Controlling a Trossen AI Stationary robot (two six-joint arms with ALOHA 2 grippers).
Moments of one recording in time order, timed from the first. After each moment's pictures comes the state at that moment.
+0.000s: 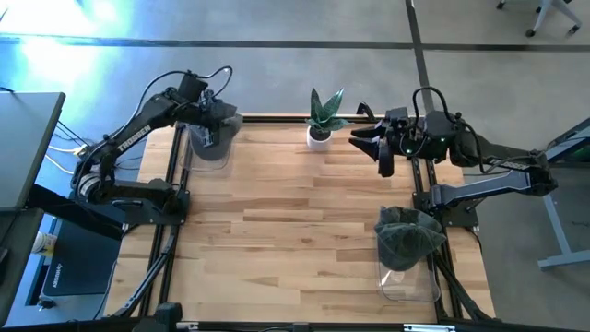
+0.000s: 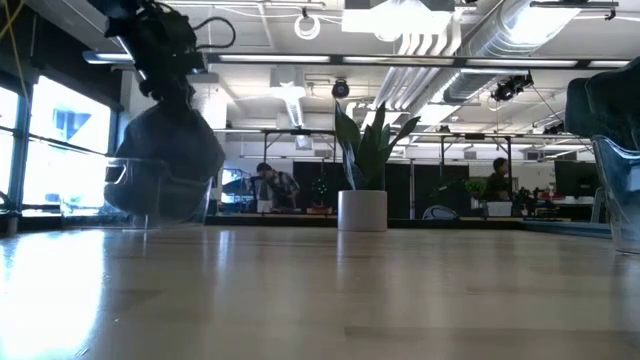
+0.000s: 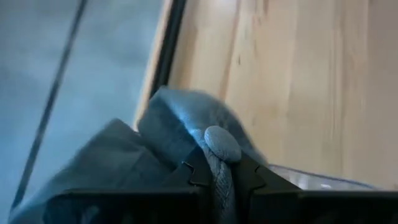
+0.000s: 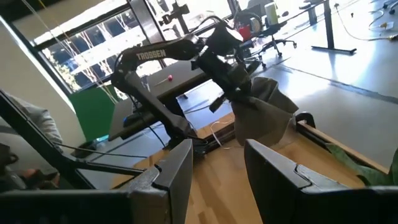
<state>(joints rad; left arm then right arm) 1.00 1.17 1.06 -0.80 0.26 0.81 -0.12 0.96 1.14 -0.28 0.11 0.45</state>
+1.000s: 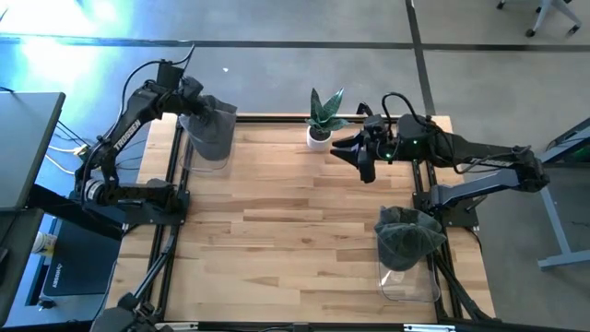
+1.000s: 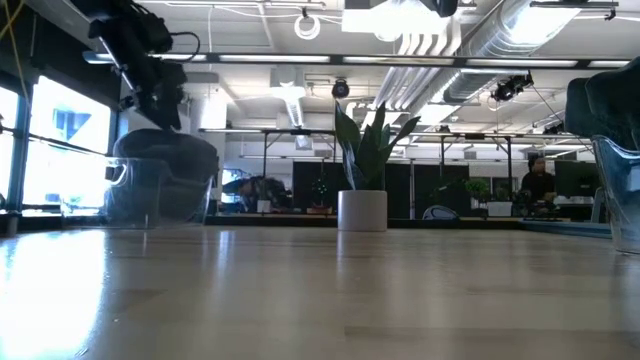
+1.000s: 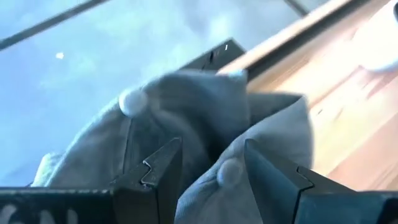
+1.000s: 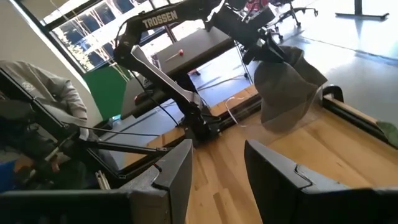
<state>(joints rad) 1.24 1.17 1.08 -0.77 0.20 0.22 -0.12 1.09 1.14 -0.22 0.01 0.49</state>
